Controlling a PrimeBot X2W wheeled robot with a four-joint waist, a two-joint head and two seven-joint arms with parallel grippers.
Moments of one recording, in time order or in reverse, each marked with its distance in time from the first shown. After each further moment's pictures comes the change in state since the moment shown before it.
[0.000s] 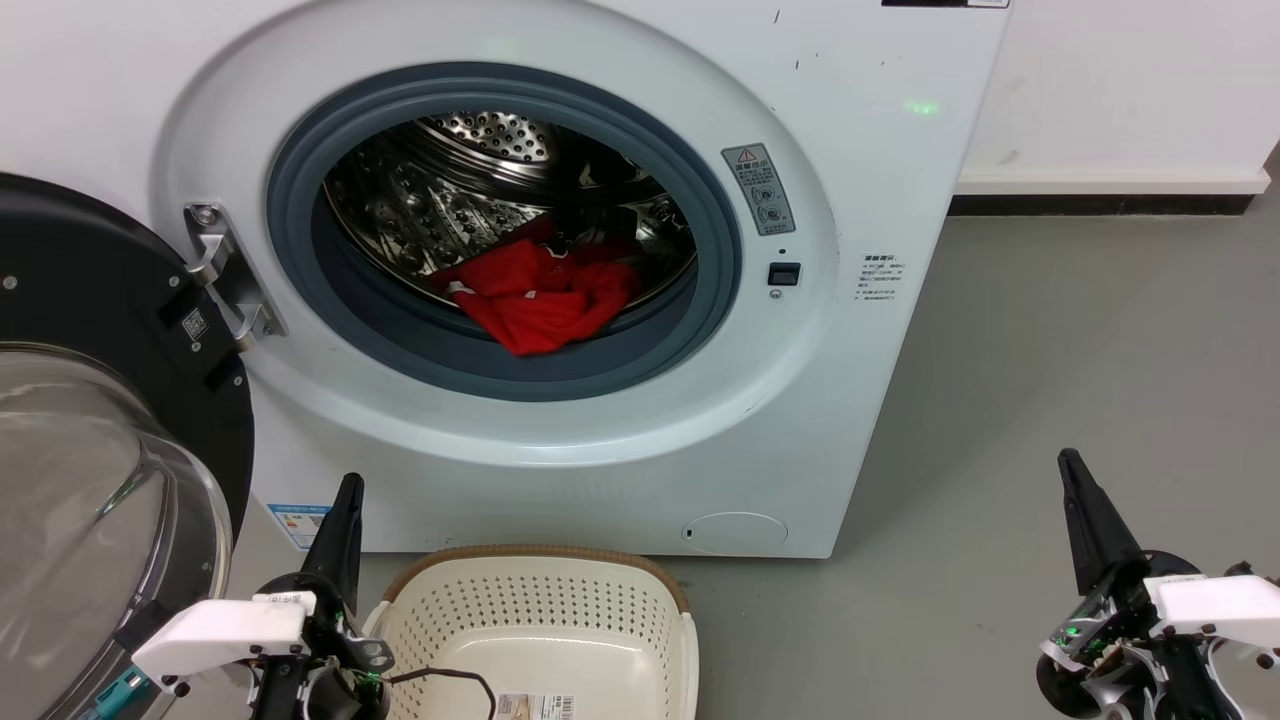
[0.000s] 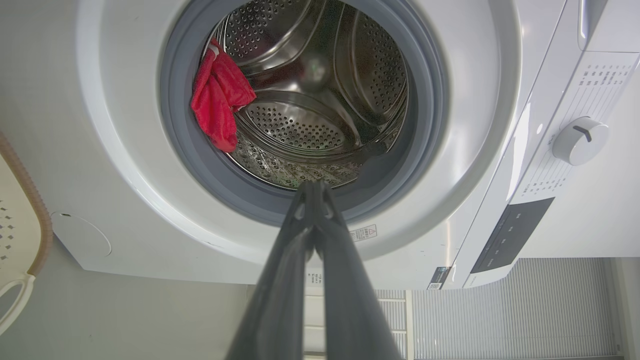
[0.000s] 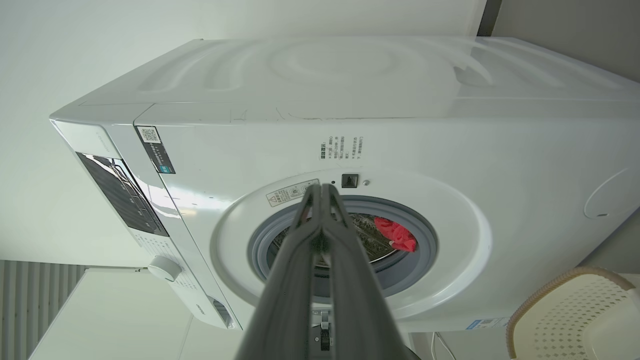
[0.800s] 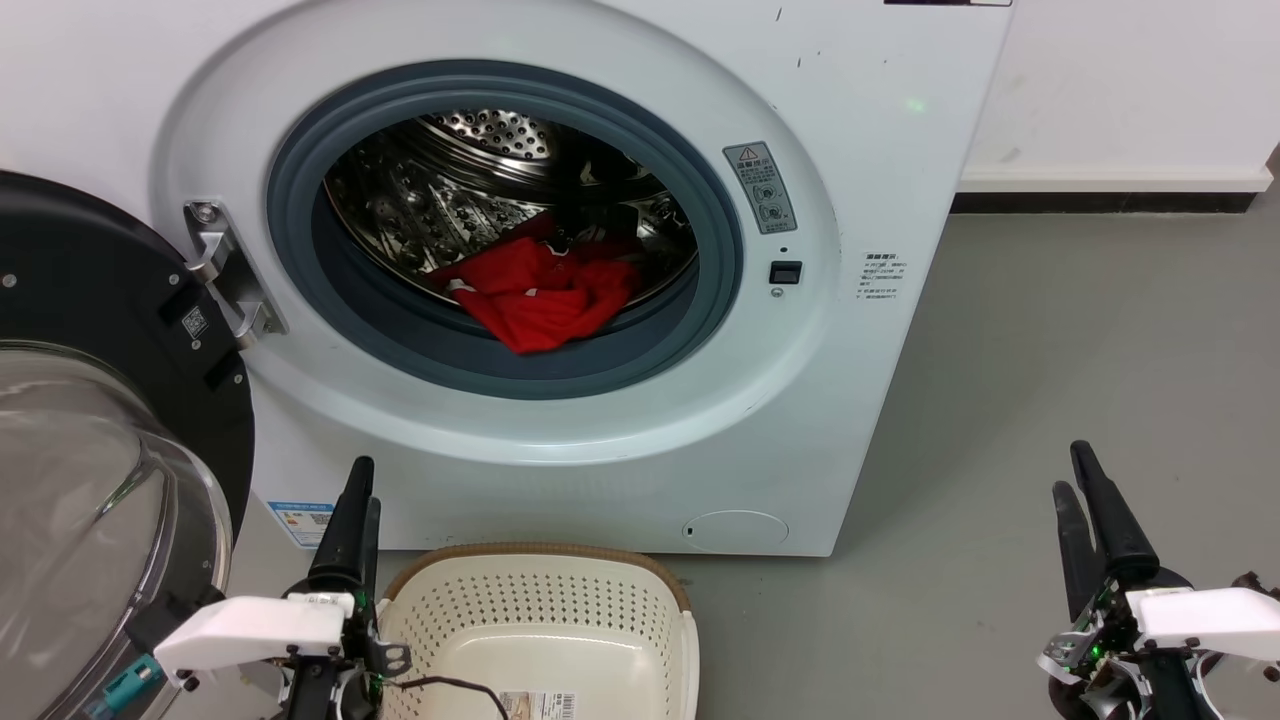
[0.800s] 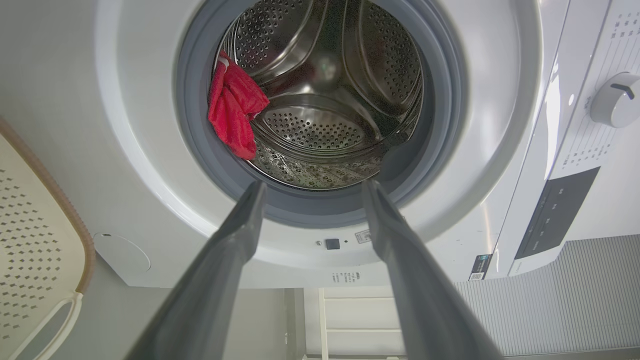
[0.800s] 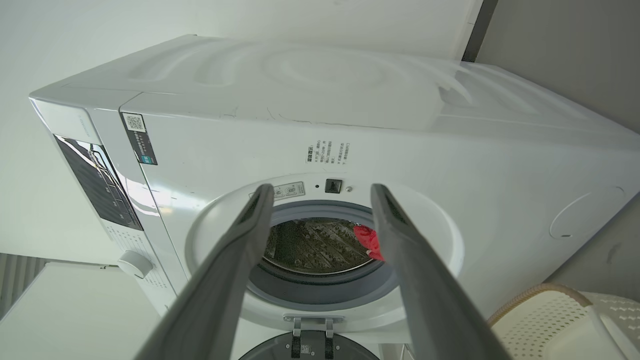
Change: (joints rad) left arm 0.010 -0.002 -0.048 -0.004 0.133 0.000 -0.074; right arm 0.032 0.001 0.027 -0.029 -0.091 0.000 -0.072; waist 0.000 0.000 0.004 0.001
